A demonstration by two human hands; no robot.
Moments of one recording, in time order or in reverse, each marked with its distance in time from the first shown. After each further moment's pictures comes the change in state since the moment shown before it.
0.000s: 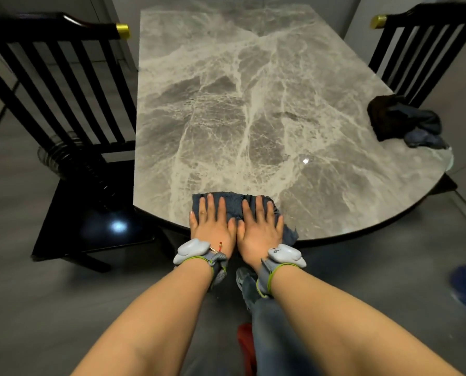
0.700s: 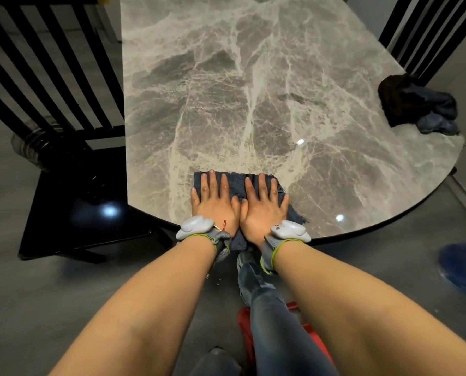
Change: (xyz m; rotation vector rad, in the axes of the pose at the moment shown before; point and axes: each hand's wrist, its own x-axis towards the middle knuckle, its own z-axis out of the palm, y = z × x) left_hand 0.044 -0.003 -0.011 -0.004 0.009 0.062; right_hand 0.042 -0.011 -0.004 -0.033 -0.017 0.040
